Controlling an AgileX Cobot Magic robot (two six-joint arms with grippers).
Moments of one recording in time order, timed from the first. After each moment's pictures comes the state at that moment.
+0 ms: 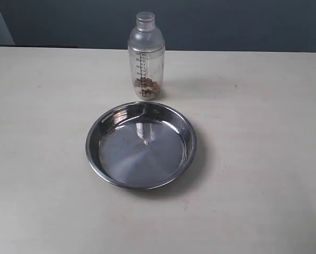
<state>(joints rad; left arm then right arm) -0.06 0.45 -0.43 -0.12 -0.32 -0.01 -0.13 0.00 0.00 0.07 0.32 -0.04</state>
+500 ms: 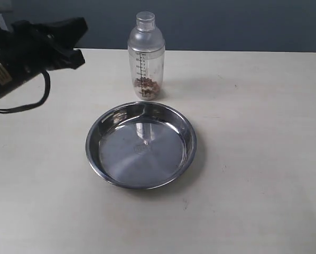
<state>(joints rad) -0.06 1.55 -0.61 0.55 -1.00 -0.56 -0.13 0.00 0.00 0.07 0.32 -0.04</state>
